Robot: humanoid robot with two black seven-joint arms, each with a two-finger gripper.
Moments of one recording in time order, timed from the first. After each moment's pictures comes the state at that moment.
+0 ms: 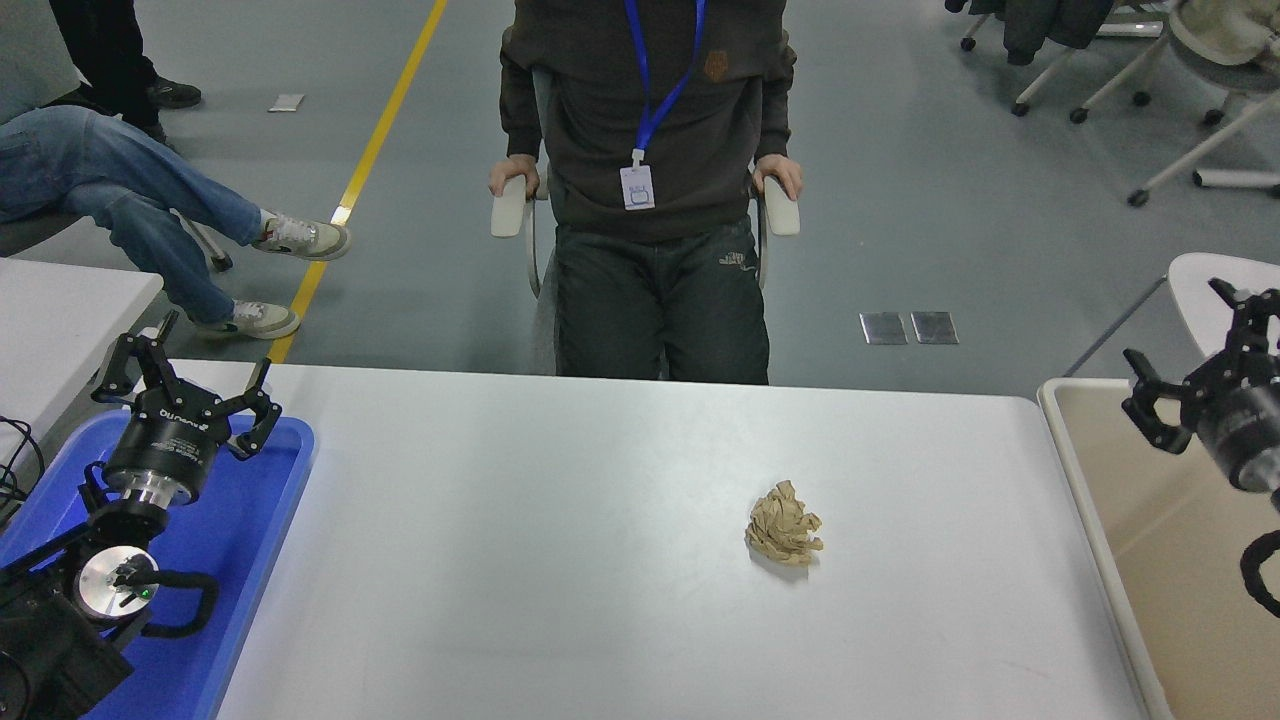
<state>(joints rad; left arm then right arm) -0.56 0.46 -0.60 -0.39 -0.23 -0.70 -0.59 0.23 -0.48 1.39 1.06 -0.33 0.20 0.13</state>
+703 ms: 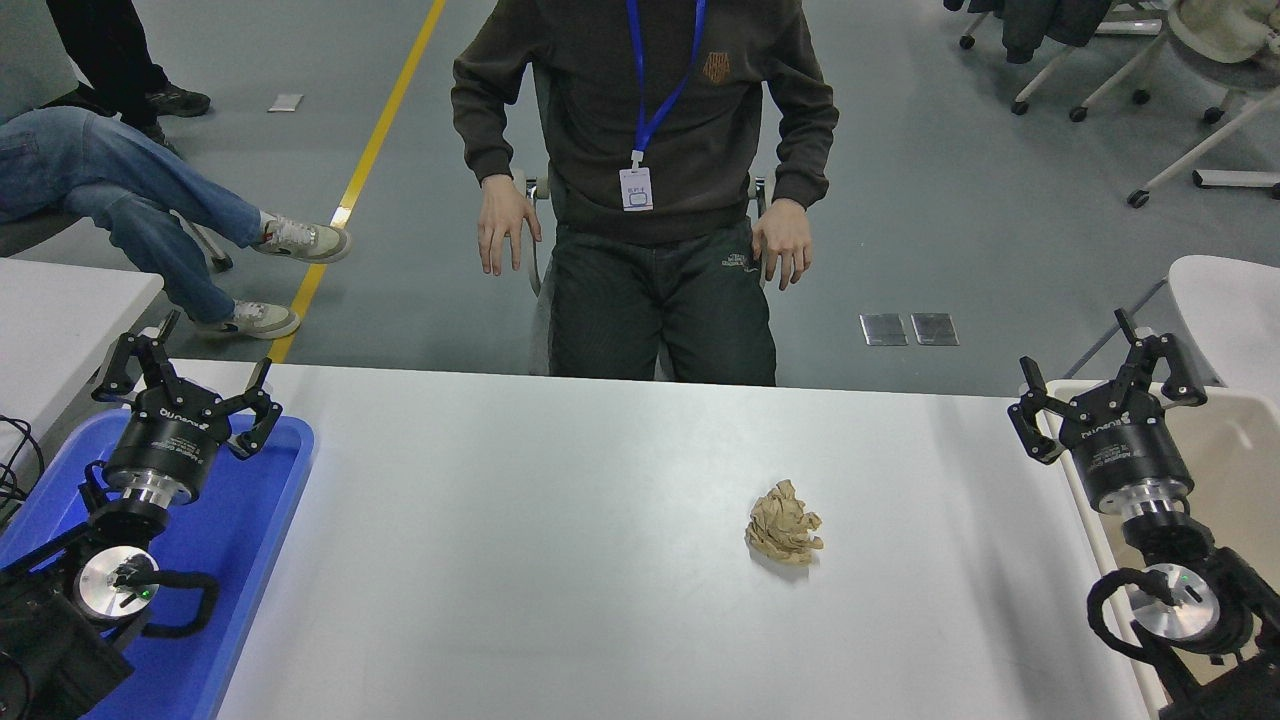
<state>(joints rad) -0.56 0.46 -0.60 -0.39 -0.23 -0.70 -0.59 0.31 -0.29 1.26 0.85 -0.36 0.28 0.45</state>
